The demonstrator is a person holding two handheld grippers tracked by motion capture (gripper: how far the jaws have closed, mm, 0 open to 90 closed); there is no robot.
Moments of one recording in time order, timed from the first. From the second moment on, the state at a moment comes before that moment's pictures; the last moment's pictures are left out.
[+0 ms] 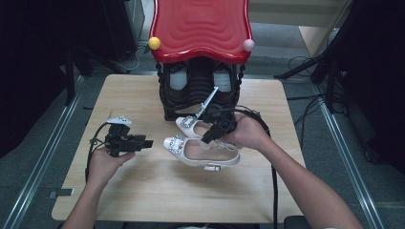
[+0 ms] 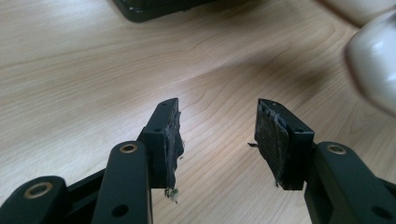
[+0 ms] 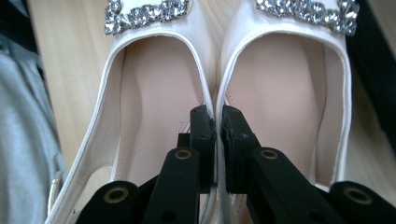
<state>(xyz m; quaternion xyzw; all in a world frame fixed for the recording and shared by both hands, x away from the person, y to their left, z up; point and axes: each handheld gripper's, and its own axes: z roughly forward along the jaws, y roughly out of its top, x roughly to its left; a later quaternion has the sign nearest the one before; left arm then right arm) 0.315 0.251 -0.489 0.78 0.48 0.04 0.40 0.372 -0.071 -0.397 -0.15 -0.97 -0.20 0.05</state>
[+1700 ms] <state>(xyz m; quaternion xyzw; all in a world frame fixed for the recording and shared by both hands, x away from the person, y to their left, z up) 0.311 0.258 -0.492 0.78 0.49 0.04 0.40 0.420 -0.107 -0.190 -0.31 -0.76 -0.56 0.05</state>
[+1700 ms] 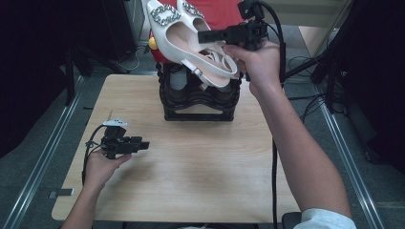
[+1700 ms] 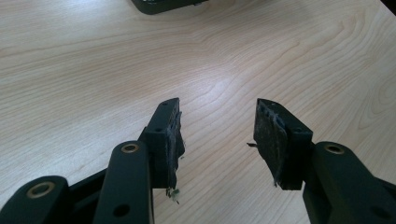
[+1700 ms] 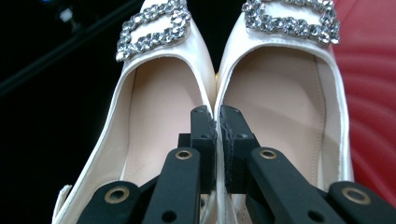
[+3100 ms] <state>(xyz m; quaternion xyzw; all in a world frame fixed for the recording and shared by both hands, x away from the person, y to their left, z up) 0.324 0.241 -0.490 0.79 0.46 0.02 0.41 0.512 -0.066 -0.178 -0.55 -0.58 -0.59 -0.08</state>
